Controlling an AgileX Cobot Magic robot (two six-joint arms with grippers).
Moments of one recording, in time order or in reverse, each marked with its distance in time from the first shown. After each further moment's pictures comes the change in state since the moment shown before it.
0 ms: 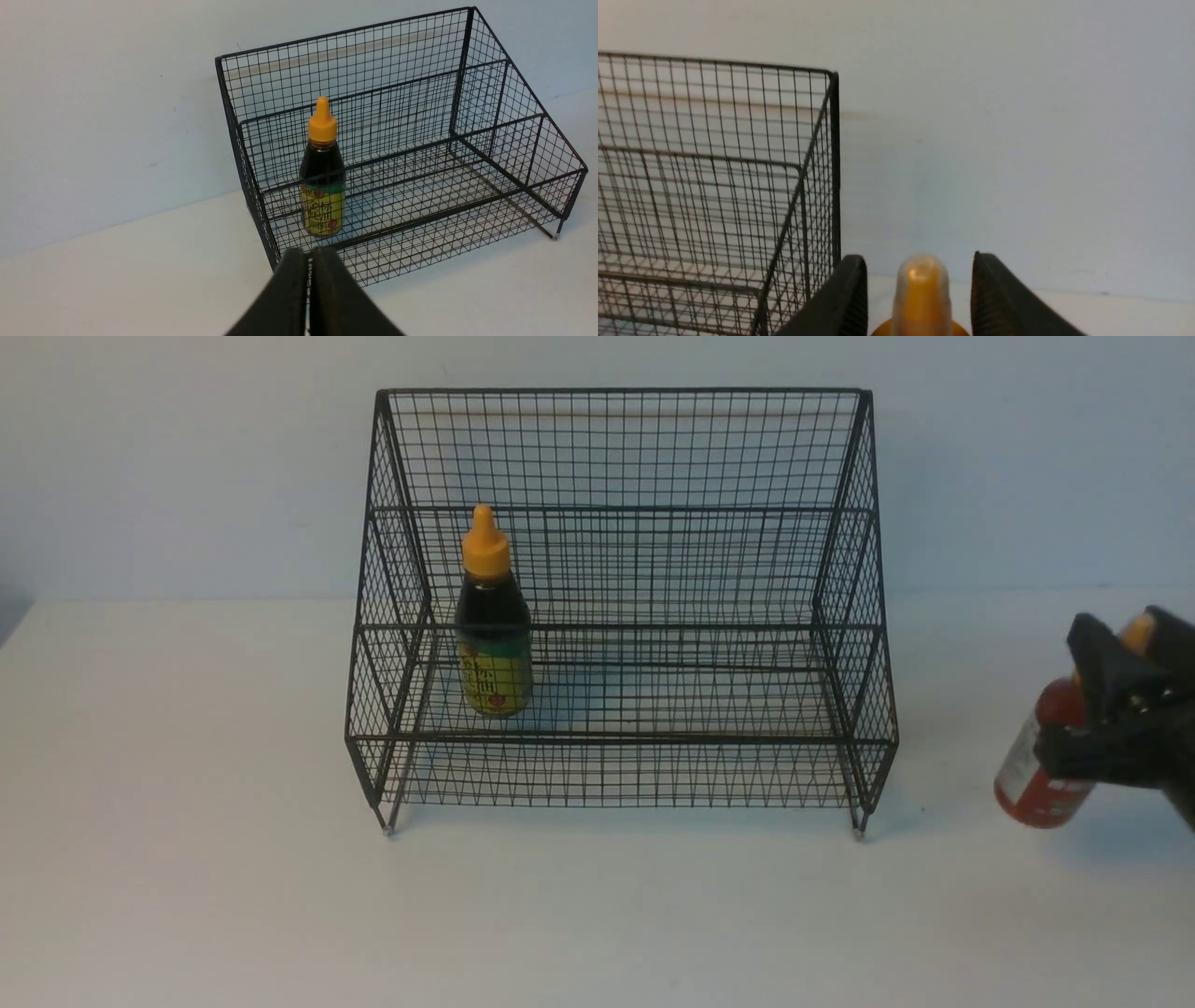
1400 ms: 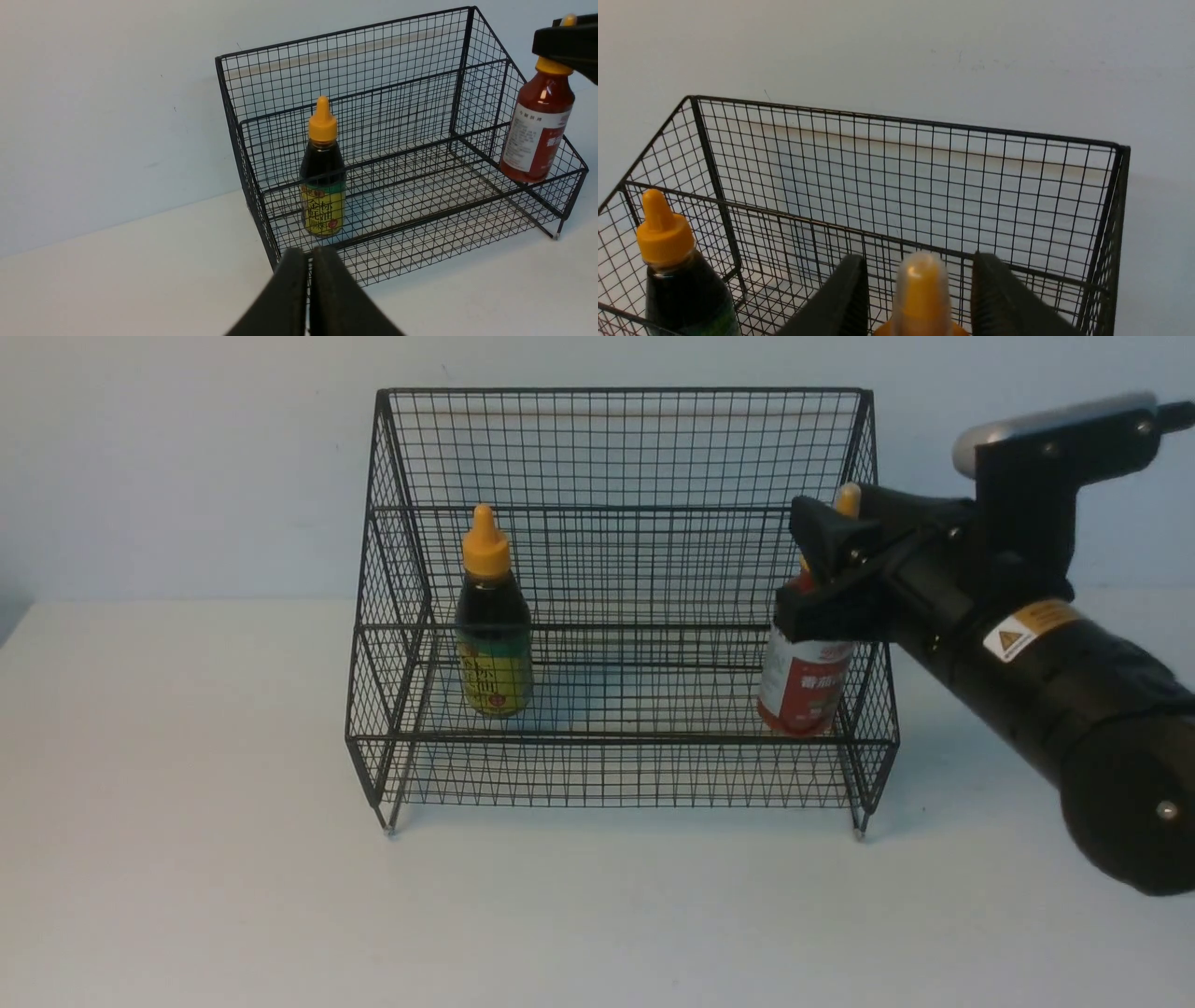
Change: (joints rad) right arm 0.228 0.348 -0.441 0.002 0.179 0.063; left arm 0.000 0.000 0.000 0.000 0.000 0.000
